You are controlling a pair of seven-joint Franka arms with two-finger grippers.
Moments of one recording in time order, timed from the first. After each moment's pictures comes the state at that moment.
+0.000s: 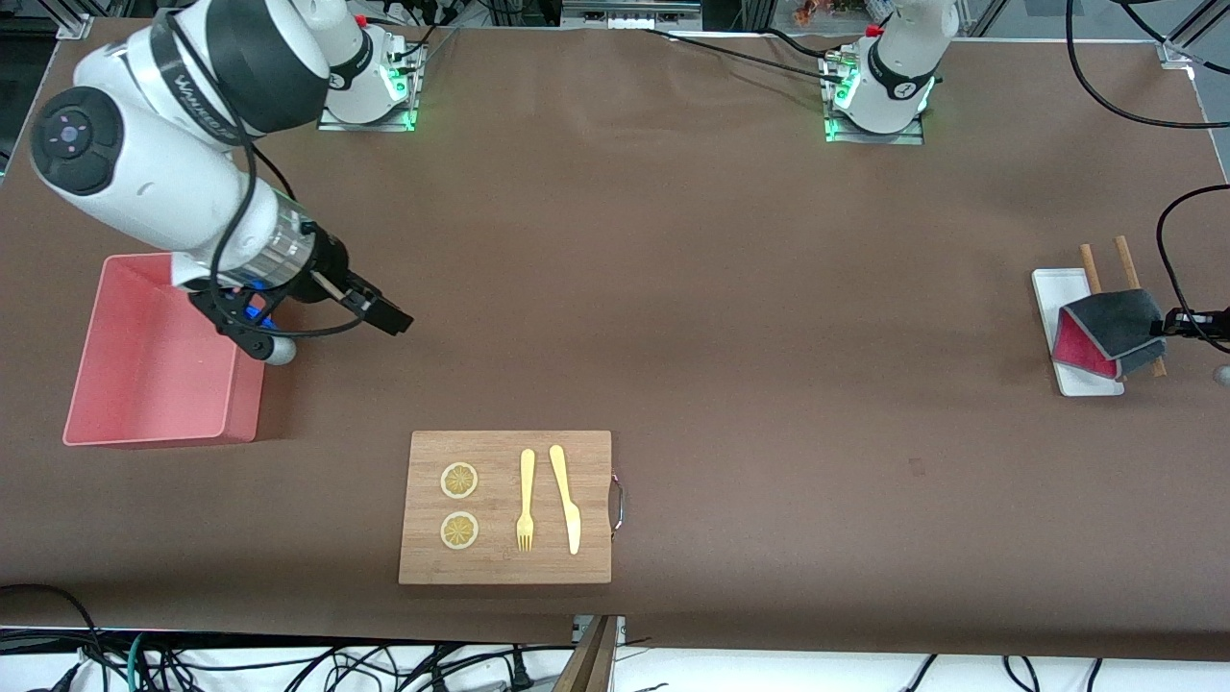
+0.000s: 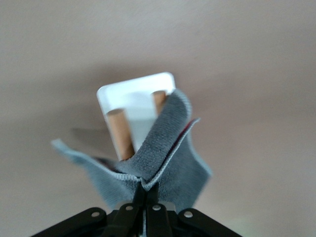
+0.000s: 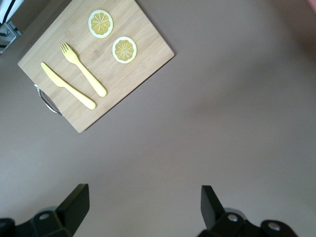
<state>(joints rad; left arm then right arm) 0.42 0.60 0.08 -1.44 0.01 1.71 0.68 0.22 0.29 0.14 -1.47 0.17 1.78 1.01</state>
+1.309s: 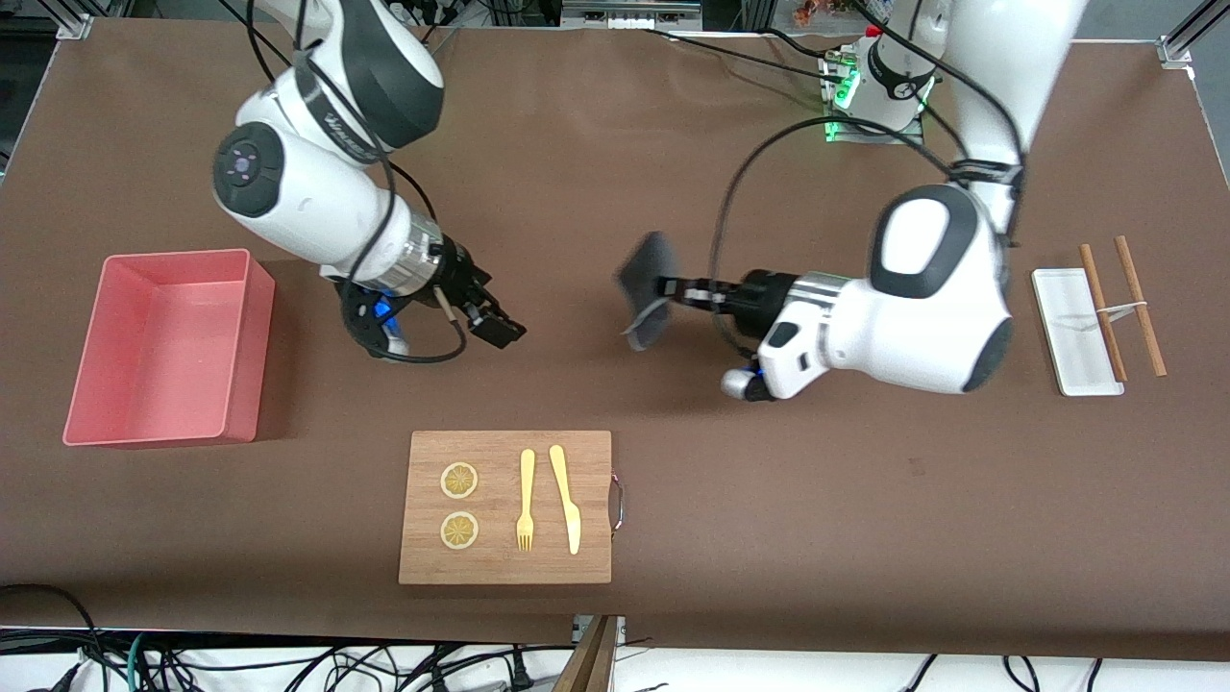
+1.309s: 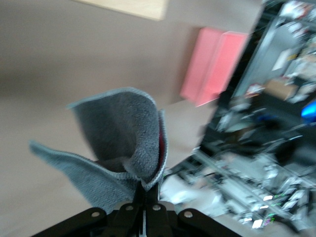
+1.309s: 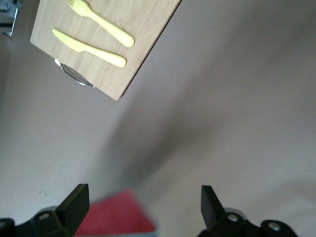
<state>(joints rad) -0.40 0.63 0.01 -1.21 -1.11 1.70 -0.29 0.37 0.39 0.14 -1.47 0.31 1.98 1.33</state>
